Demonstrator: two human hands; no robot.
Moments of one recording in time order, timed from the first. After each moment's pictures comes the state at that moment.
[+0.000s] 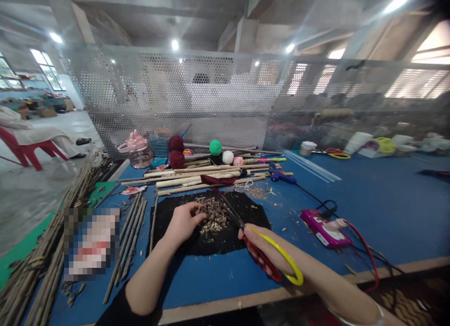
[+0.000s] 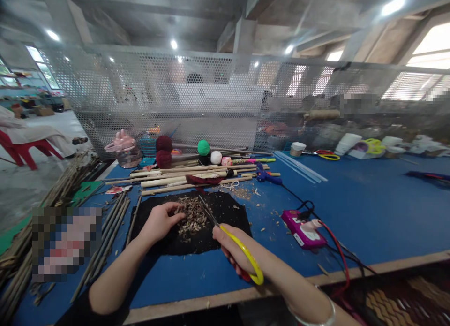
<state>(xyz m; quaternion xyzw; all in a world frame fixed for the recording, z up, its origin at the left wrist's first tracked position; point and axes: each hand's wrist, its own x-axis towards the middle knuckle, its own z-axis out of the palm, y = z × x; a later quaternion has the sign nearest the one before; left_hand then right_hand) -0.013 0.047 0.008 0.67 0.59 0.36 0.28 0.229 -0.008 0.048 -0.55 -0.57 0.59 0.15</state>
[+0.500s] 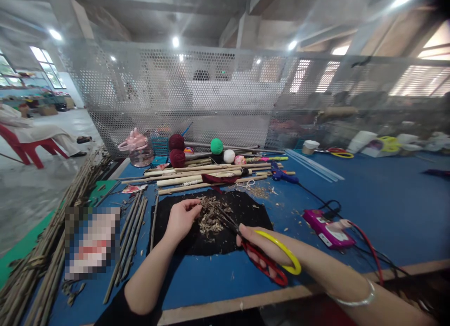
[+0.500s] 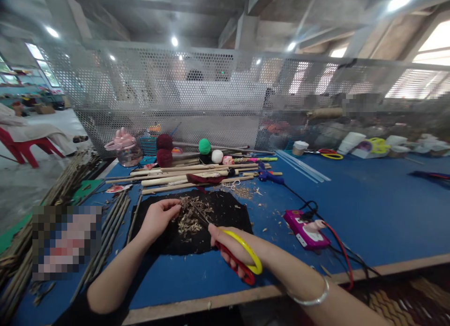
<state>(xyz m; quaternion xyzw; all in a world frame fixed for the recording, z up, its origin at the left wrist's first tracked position) -0.009 0.055 0.002 0.48 0.56 0.49 0.47 0.218 0.007 0.059 -0.53 -0.57 0.63 0.06</state>
